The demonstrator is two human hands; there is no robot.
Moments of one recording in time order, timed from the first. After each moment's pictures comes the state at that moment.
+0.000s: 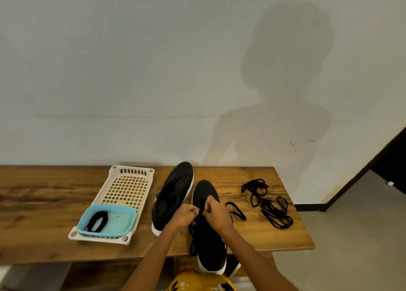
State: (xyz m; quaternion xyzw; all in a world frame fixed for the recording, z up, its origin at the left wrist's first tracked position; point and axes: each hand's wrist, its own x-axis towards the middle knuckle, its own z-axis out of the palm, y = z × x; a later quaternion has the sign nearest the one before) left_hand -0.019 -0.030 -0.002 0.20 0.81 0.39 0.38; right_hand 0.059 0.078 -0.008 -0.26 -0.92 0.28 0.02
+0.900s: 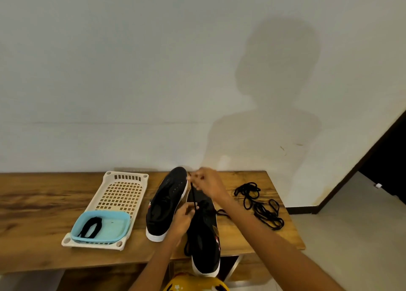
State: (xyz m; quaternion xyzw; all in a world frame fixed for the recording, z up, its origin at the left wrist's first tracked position) left_hand -0.008 -0.016 -0.025 0.18 0.76 0.55 0.30; right_hand 0.029 0.091 0.099 -0.19 -0.88 0.42 0.10
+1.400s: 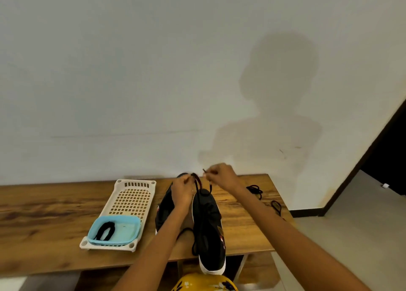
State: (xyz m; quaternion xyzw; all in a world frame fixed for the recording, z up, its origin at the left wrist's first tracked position) left_hand -0.018 -0.006 0.088 0.13 0.79 0.60 0.09; right_hand 0.050 0.112 0.139 -0.20 -0.91 0.36 0.11
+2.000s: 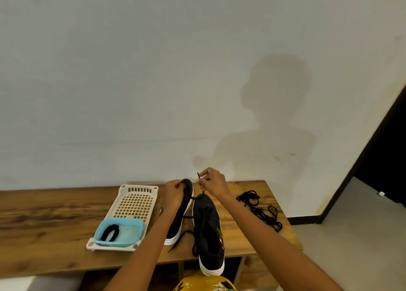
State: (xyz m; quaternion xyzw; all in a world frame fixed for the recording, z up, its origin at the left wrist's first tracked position) left_hand -0.020 -0.047 0.110 0.18 0.83 0.52 0.07; right_hand 0.051 0.074 0.137 -0.24 -0.84 0.46 0.17
